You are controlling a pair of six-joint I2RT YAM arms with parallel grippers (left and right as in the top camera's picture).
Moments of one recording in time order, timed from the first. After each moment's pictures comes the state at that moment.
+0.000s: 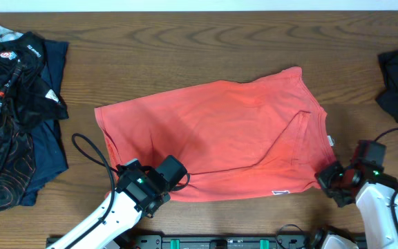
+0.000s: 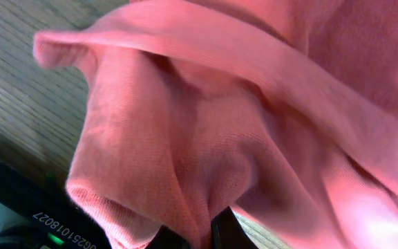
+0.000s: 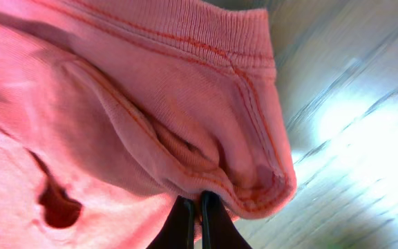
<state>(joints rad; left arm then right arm) -0.74 1.09 0.60 -1.11 -0.22 -1.30 -0.38 1.14 0.47 -0.73 -0.16 0.65</state>
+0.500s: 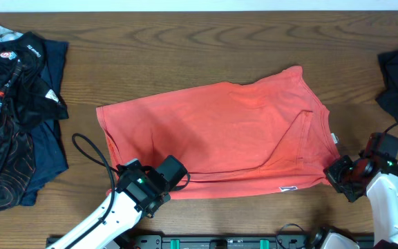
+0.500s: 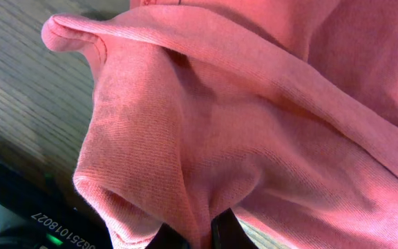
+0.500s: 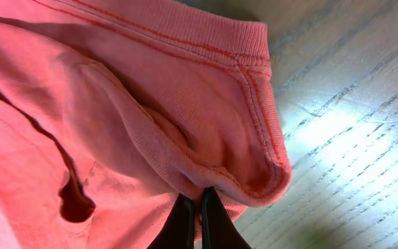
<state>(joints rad) -0.74 1.09 0.60 -1.11 -0.22 -1.30 -0.45 1.21 0.58 -0.81 -0.16 0.54</state>
